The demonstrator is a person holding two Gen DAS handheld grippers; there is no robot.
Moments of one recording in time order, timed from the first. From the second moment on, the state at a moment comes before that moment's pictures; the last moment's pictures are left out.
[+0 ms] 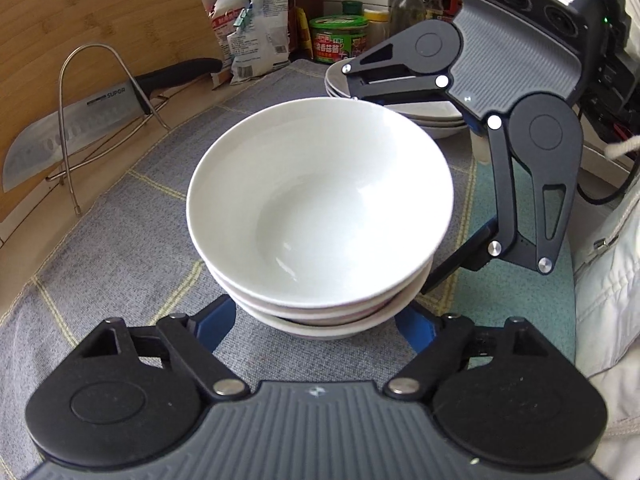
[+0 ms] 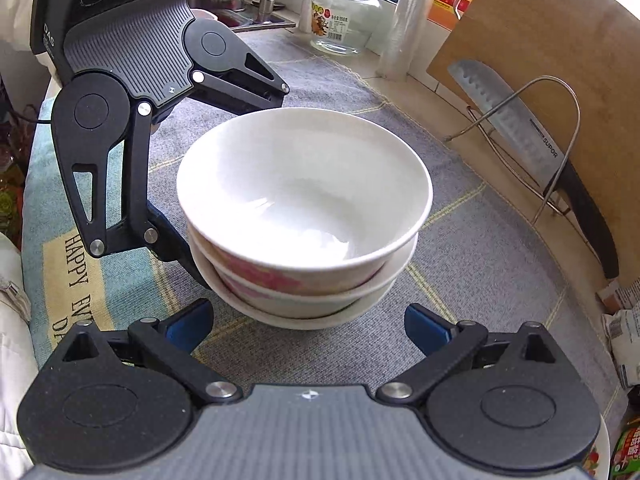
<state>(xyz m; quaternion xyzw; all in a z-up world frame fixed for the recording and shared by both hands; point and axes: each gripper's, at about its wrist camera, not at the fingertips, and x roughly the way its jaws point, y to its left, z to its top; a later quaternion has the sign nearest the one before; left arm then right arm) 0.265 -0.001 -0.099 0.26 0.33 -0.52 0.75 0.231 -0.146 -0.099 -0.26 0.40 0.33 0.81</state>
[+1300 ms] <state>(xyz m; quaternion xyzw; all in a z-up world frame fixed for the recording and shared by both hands) 0.274 -0.004 -0.095 0.33 0.31 -0.58 0.68 0.251 -0.143 -0.087 -0.27 0.43 0.39 0.77</state>
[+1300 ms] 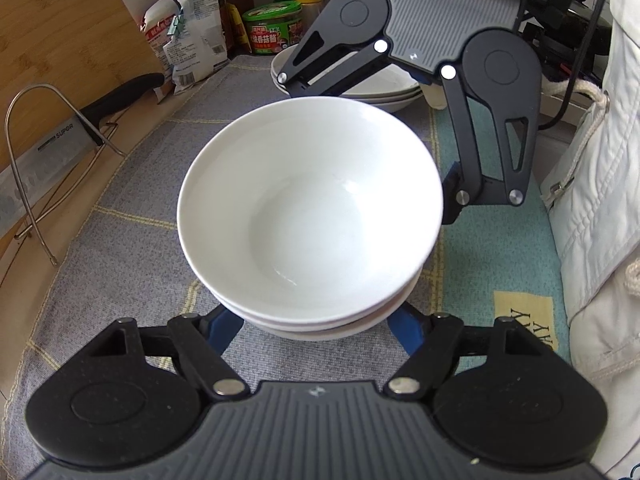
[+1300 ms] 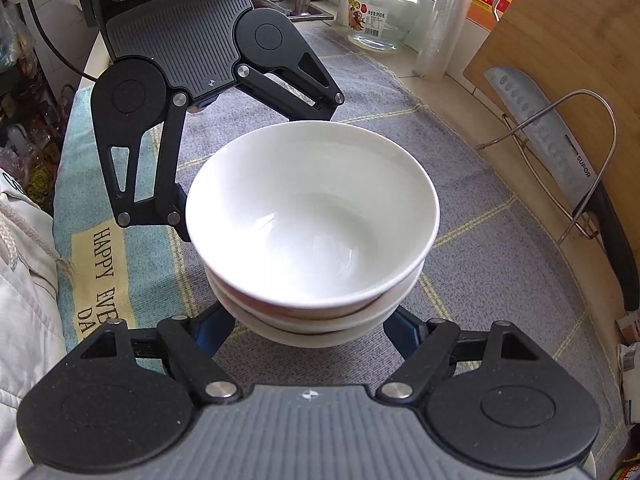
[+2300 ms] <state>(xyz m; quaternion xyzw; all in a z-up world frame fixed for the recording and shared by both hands) 0.234 -0.043 -0.059 0.37 0.29 -0.54 0.69 0.204 -0.179 -0.050 -0.28 0.37 0.37 0.80</state>
